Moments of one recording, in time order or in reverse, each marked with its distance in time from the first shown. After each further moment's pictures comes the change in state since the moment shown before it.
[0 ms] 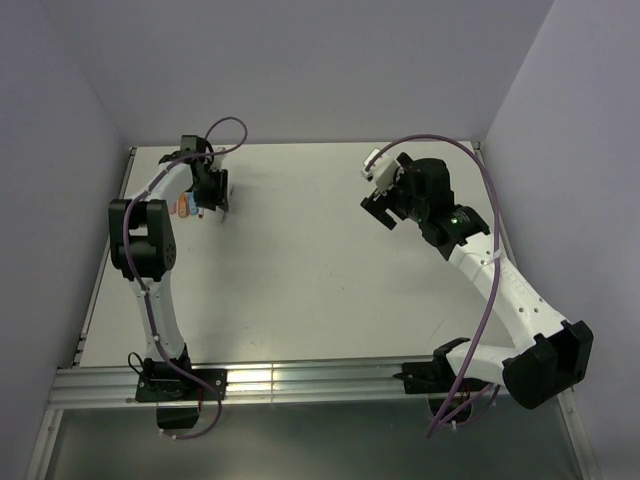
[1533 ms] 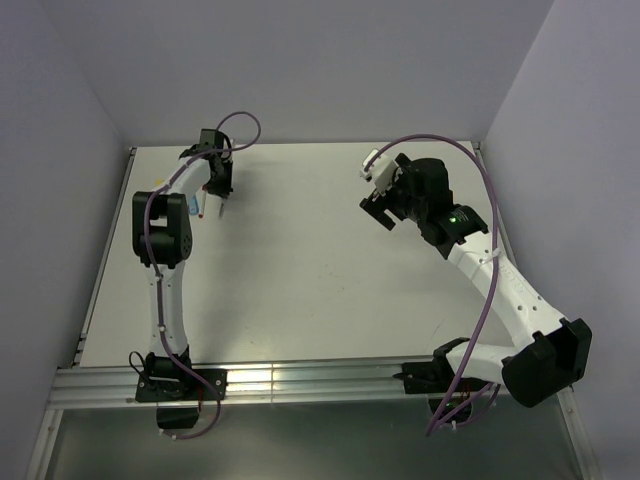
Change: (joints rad) left arm -0.068 0.205 0.232 0.074 -0.212 -0.029; right arm 0.000 0.012 0.000 -0.001 -0.016 0.004
